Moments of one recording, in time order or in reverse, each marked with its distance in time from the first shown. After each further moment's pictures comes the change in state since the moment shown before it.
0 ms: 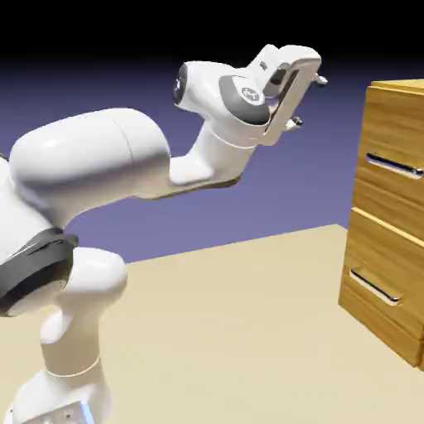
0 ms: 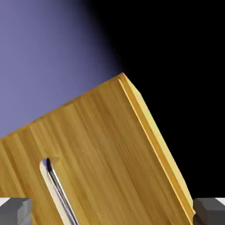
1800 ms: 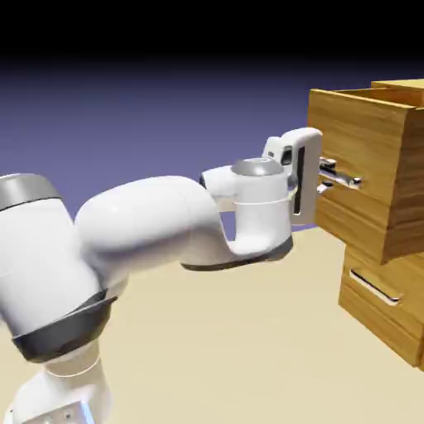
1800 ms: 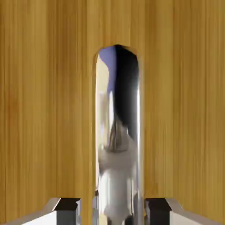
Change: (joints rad) arm 0.060 0.045 -0.239 -0.105 -0.934 -0.100 0.408
